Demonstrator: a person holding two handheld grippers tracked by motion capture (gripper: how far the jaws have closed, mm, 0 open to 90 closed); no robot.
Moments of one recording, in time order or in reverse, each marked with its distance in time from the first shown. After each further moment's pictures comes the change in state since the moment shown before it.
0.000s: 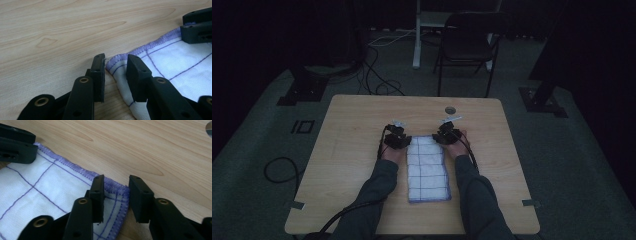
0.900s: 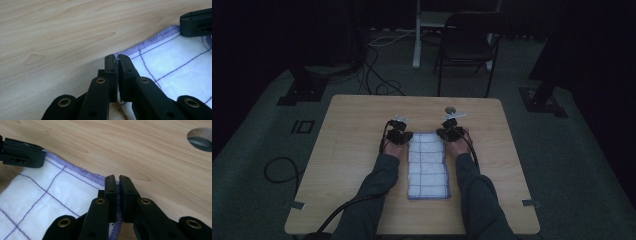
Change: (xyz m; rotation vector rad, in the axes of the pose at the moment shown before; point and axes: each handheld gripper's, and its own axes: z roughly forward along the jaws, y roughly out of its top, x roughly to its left) left arm -0.002 0.019 0.001 0.009 -0.055 0.009; right arm -0.006 0.008 -0.015 -0.042 -0.013 0.048
